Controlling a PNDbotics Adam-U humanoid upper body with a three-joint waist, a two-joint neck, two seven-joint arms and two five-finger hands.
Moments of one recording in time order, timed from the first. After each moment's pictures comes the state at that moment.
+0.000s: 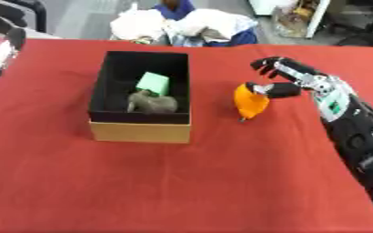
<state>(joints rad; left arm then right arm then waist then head) -0.60 0.47 -0.09 -1.61 -0.23 -0.13 -0.16 -0.89 -0.49 0.09 -0.64 0.75 -0.52 0.33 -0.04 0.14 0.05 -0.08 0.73</state>
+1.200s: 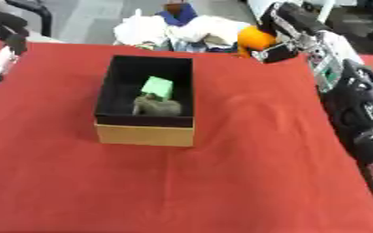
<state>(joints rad) -0.58 0.45 -0.09 -1.63 -0.20 -0.13 -0.18 -1.06 -0.42 0.05 -0.79 0.83 -0.54 0.07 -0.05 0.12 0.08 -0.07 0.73</state>
